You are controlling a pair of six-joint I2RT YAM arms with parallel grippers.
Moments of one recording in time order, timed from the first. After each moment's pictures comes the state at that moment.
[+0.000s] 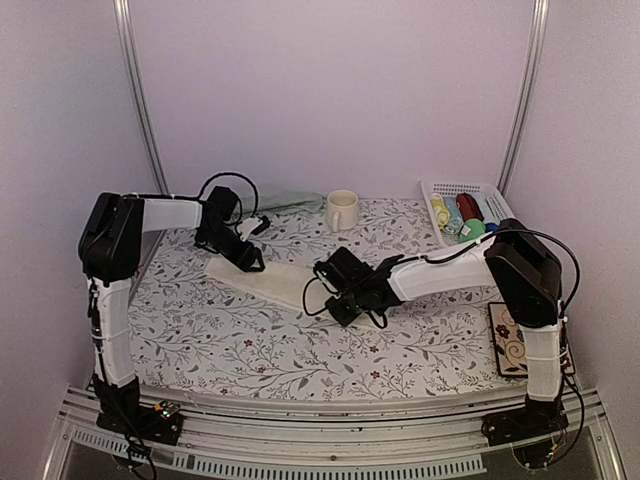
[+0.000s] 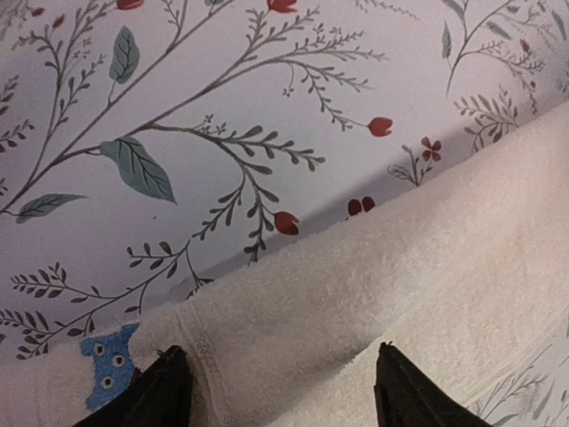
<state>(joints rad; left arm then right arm) -0.29 2.16 1.55 -0.54 0.31 0.36 0.97 2.10 1.39 -0.29 0.34 0.11</state>
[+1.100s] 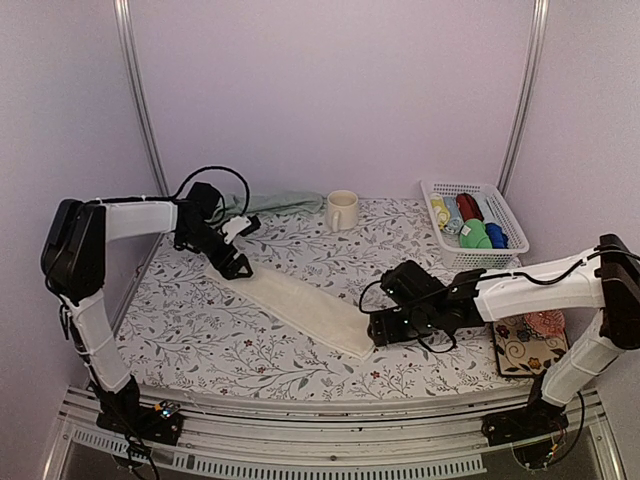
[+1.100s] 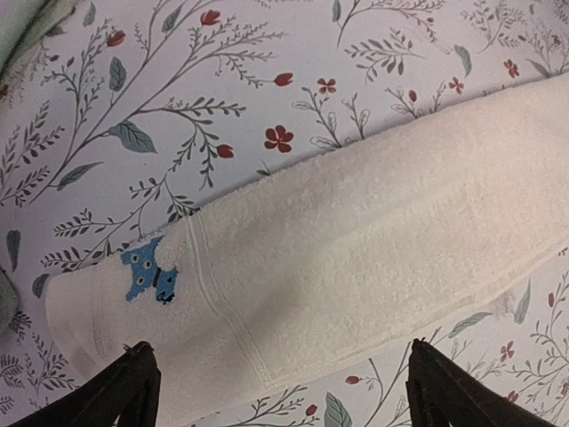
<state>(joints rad) -0.29 1.88 1.33 -0.55 0.29 0.55 0.99 1.59 0.92 -0.36 0.20 0.64</state>
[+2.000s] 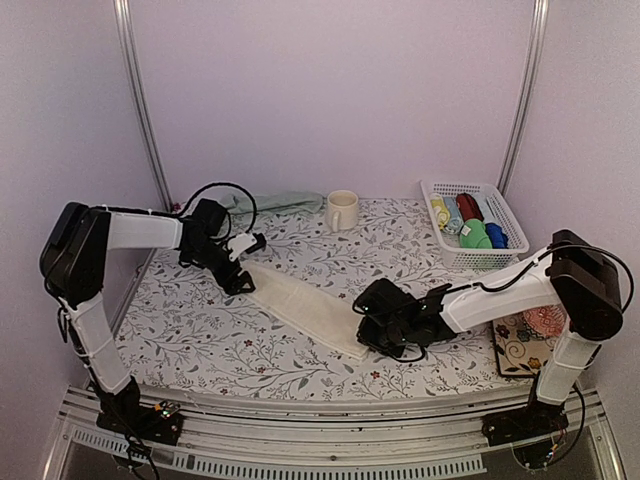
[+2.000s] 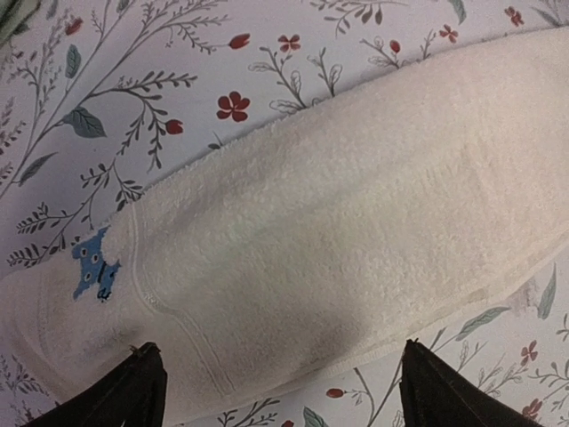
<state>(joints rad) -0.34 1.86 1.17 -0.41 0.24 0.58 1.05 1.77 0.92 -0.16 0.23 1.35</state>
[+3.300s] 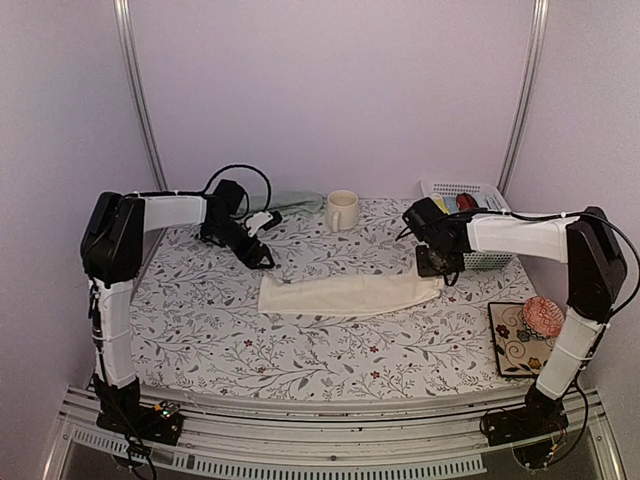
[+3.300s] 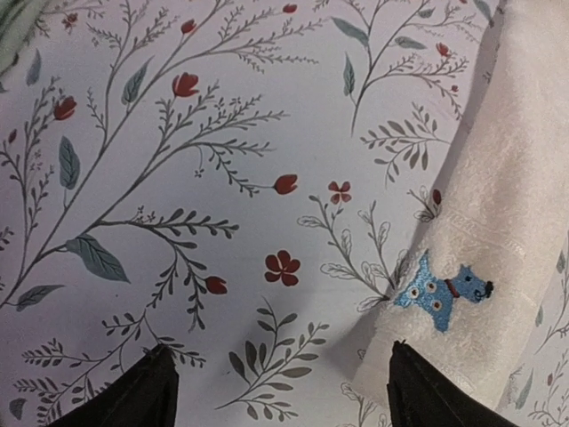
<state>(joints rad) -0.33 2.13 1.59 -0.56 0.37 0.50 0.60 1.78 1.26 -0.65 0.53 0.53</state>
